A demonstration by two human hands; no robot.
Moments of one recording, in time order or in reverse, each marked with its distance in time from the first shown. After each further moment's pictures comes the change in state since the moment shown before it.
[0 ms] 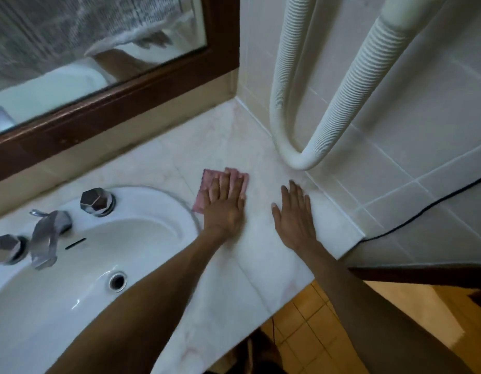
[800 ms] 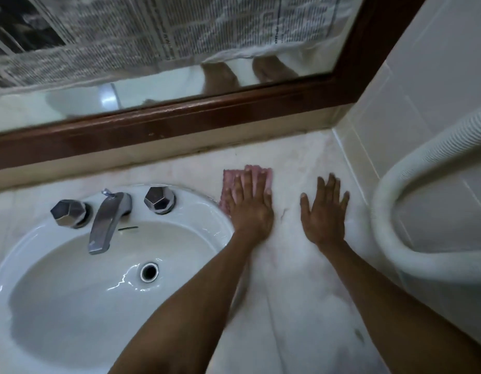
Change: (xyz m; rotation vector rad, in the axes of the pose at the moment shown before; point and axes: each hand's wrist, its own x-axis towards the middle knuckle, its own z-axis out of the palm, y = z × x) left_hand 0.071 -0.059 -0.040 -0.260 0.221 -0.518; right_hand 0.164 -0.085 0.030 -0.028 0.055 -0.186
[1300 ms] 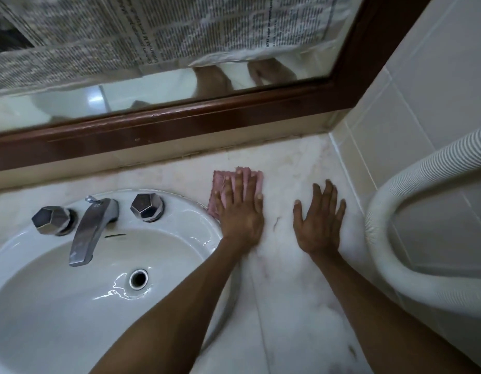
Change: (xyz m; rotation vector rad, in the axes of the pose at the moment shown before) left_hand 0.005 -0.005 0.001 0.086 0.038 0.066; right_hand -0.003 -0.002 0.000 -0.089 0.131 0.025
